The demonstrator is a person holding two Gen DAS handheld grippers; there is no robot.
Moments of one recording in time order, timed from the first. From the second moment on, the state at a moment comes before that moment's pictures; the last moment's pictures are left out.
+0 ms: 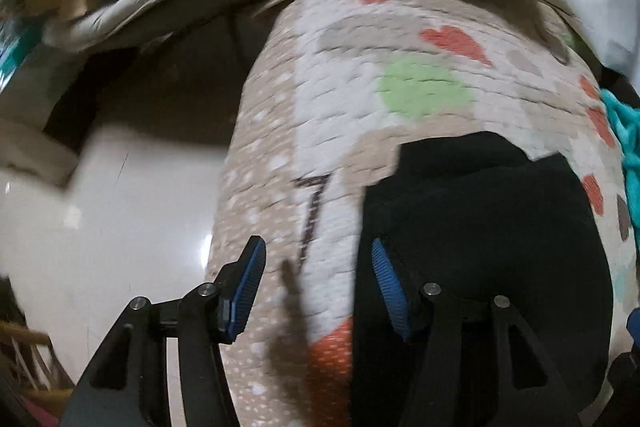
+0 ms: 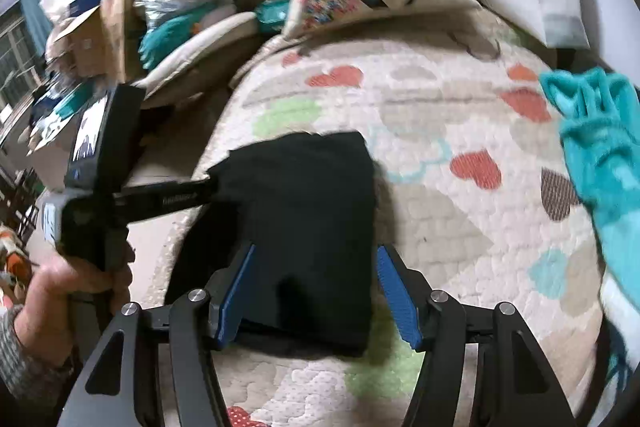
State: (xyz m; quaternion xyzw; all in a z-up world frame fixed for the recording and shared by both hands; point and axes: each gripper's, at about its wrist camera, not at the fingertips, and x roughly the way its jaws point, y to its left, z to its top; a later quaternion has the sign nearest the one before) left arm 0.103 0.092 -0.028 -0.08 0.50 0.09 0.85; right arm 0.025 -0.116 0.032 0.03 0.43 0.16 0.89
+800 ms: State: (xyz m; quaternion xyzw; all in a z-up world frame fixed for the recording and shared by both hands) left arm 0.064 0.109 -0.037 -0.33 0.47 0.04 0.81; right arm 0.110 -0.158 -0.005 0.15 0.47 0.17 0.85
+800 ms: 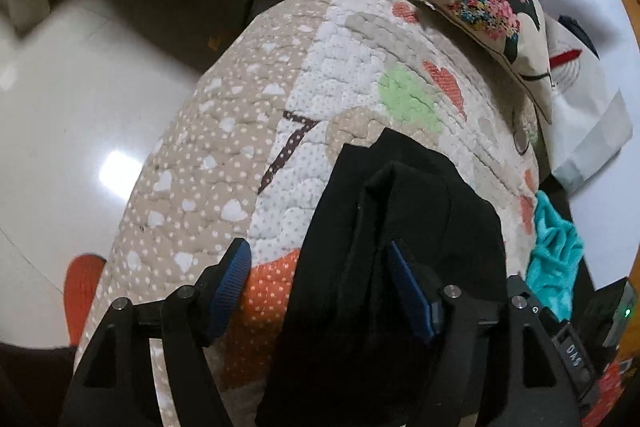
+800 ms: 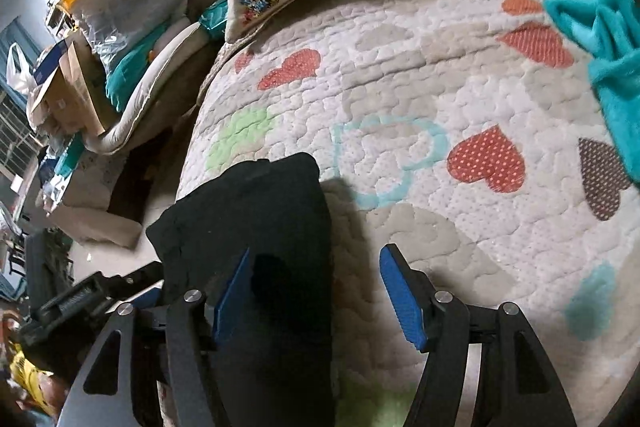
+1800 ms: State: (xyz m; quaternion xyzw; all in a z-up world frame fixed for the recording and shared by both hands) left arm 0.074 0.081 -0.033 -0.29 0.49 -0.04 0.82; right arm 0.104 -0.169 -0.023 0.23 0.46 0.19 0.84
